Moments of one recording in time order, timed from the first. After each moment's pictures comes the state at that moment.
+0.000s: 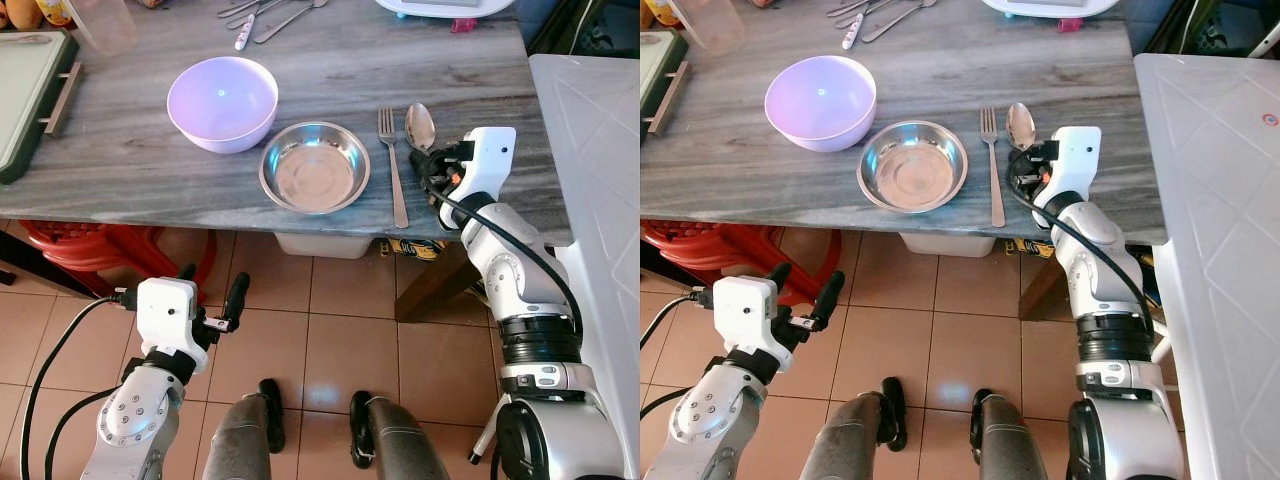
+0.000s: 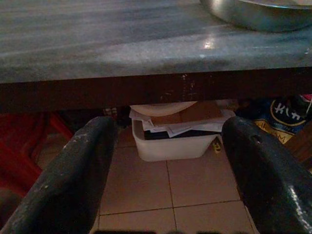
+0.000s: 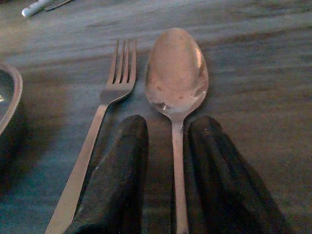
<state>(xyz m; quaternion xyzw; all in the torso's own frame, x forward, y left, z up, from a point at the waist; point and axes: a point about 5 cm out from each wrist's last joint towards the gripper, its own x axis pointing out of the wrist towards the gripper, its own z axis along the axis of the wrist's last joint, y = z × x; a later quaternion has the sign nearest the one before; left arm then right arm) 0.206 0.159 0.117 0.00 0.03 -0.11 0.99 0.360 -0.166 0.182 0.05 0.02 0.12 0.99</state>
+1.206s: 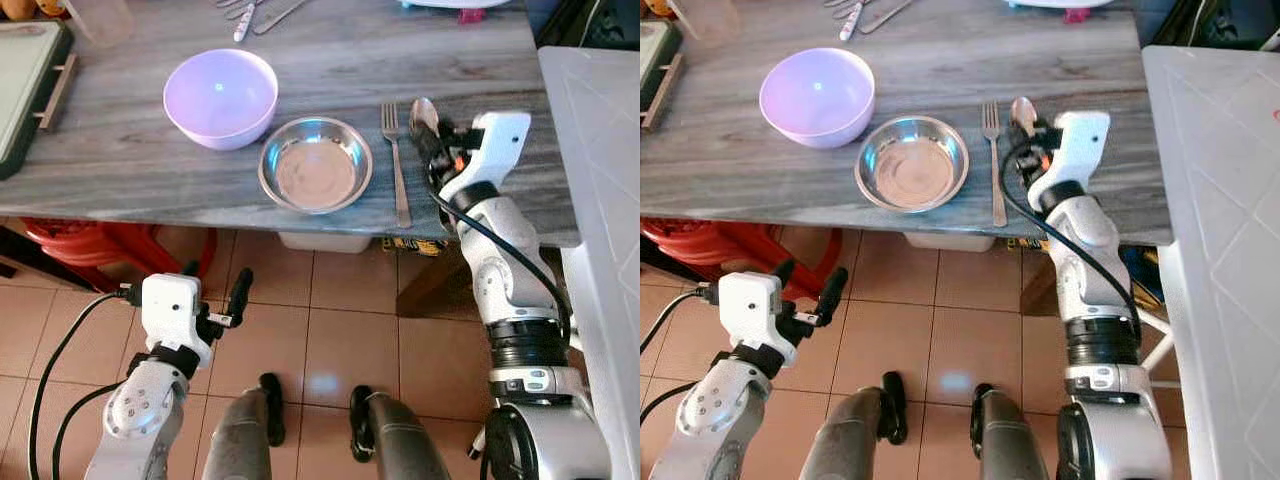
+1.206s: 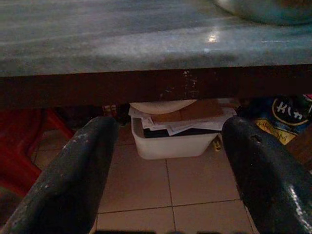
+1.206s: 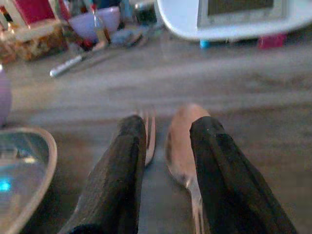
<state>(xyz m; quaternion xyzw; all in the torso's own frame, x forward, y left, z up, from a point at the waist) 0.211 0.156 0.115 0.00 0.02 -0.11 0.99 0.355 -0.156 0.211 0.06 -0.12 0.12 0.98</state>
